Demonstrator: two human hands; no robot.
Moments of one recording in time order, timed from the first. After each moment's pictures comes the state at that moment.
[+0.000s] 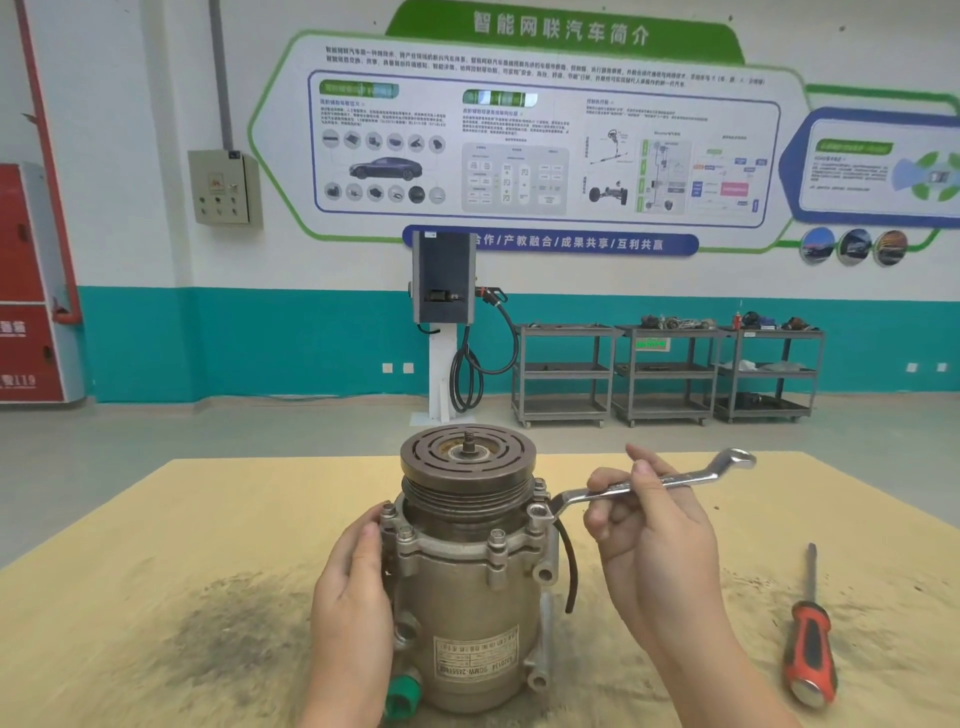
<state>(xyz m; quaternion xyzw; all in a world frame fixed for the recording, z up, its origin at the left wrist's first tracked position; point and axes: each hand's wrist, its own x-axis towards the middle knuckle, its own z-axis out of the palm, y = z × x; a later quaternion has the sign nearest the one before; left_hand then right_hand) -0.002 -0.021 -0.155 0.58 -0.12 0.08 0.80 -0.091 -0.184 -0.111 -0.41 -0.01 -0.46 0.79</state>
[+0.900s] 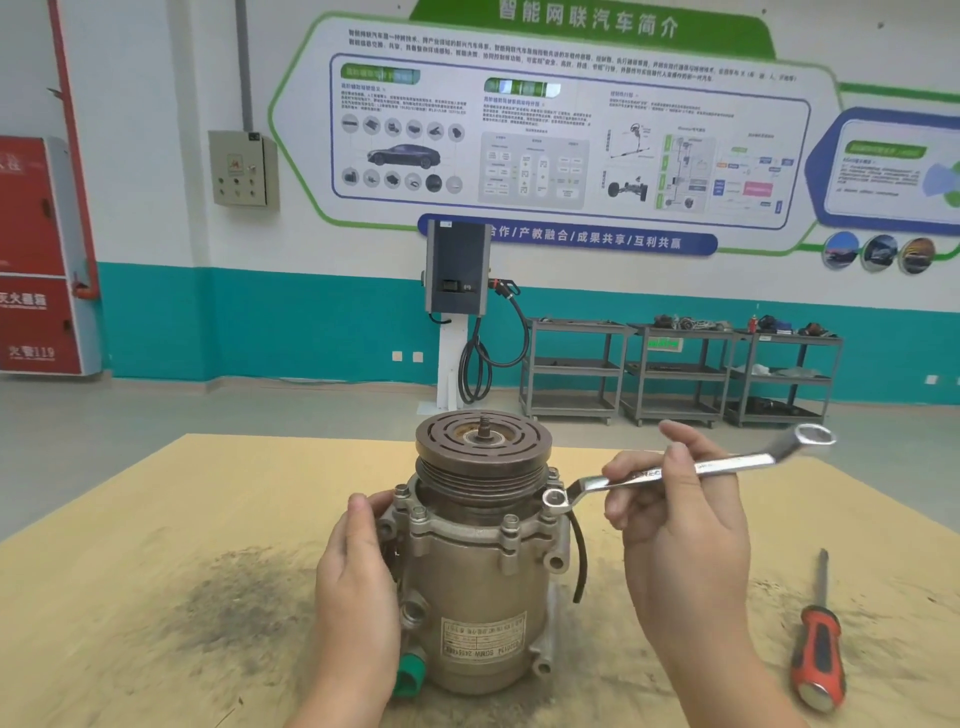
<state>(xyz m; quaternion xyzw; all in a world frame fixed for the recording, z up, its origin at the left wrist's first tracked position) 0.007 -0.024 -0.168 0.58 -0.09 0.09 0.81 -0.103 -0.169 -0.104 -0.49 -0.05 -0.53 0.70</state>
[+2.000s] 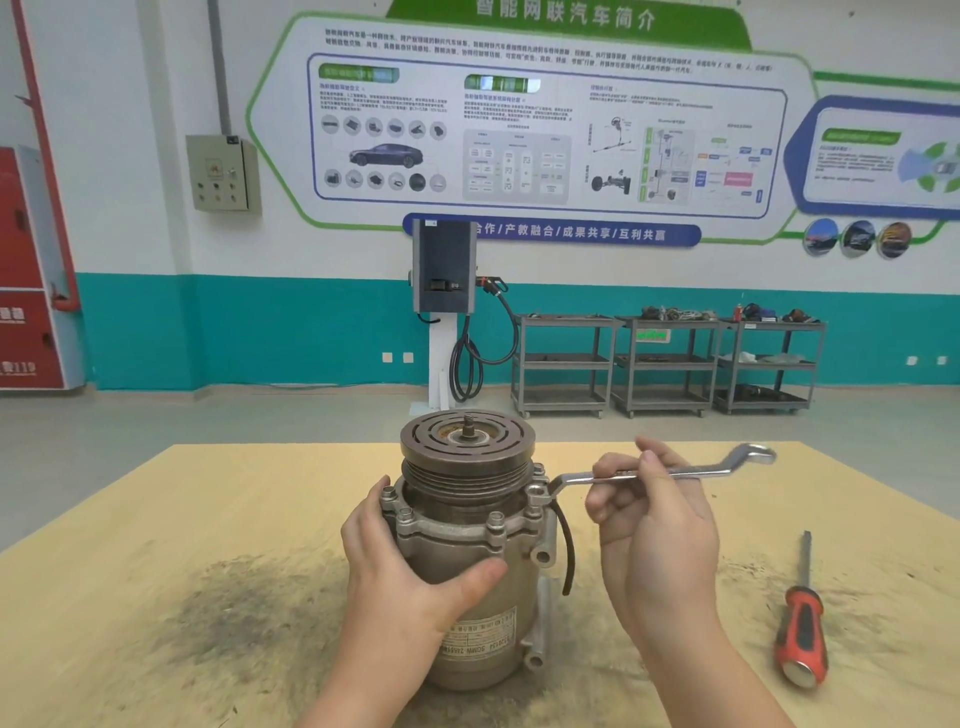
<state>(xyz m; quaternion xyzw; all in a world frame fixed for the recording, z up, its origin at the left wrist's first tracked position) 0.000 -0.026 -0.173 0.73 -0.26 0.11 0.62 -0.097 -0.173 -0.108 -0.40 0.02 -0.50 0.77</state>
